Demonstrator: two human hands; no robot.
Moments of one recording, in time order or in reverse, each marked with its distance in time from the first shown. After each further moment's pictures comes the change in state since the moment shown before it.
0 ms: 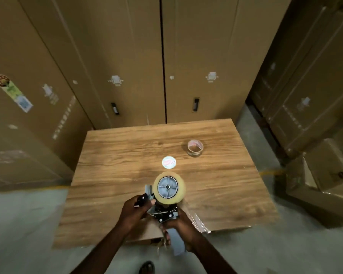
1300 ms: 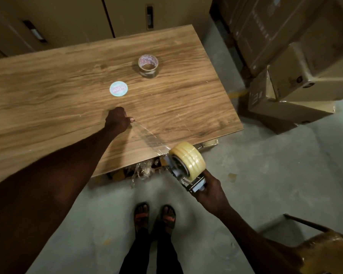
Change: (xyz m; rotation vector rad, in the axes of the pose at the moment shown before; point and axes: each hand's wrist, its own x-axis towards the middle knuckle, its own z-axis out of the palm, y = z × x) left_hand 0.131 -0.021 0.128 0.909 -0.003 0.234; right_hand -0.152 0.126 -0.169 -0.560 0.468 -0.197
